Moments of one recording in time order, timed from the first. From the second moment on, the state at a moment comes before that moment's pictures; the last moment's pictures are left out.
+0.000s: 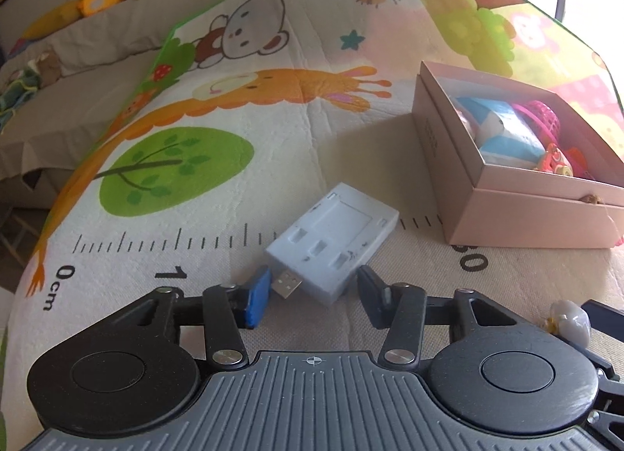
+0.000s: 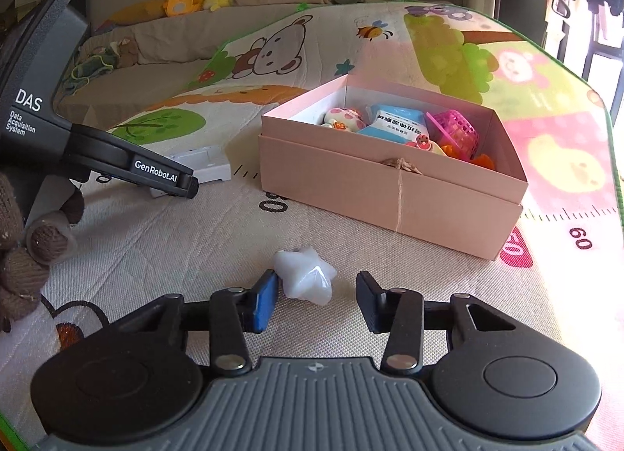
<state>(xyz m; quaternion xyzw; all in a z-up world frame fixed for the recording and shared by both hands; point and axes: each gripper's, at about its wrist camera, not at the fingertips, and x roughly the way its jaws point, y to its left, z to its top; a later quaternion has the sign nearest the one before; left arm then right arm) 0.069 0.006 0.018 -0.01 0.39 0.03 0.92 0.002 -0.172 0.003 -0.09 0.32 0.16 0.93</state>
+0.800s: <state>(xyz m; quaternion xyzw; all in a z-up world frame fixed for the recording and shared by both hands) 0.072 0.004 0.020 0.05 0.35 0.00 0.93 -0.006 -0.167 0.005 -0.10 0.33 0.17 0.92</state>
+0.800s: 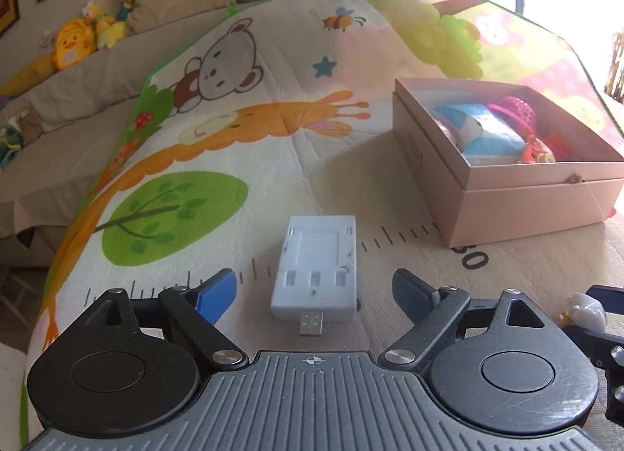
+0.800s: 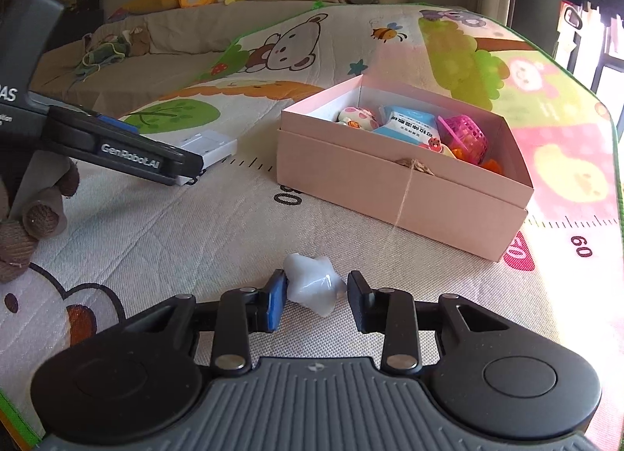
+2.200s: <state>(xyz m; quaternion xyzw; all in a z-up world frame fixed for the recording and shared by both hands) 0.075 -0.039 0.056 0.04 0.30 -0.09 0.95 0.094 -0.275 0.118 0.05 0.29 0.12 0.95</state>
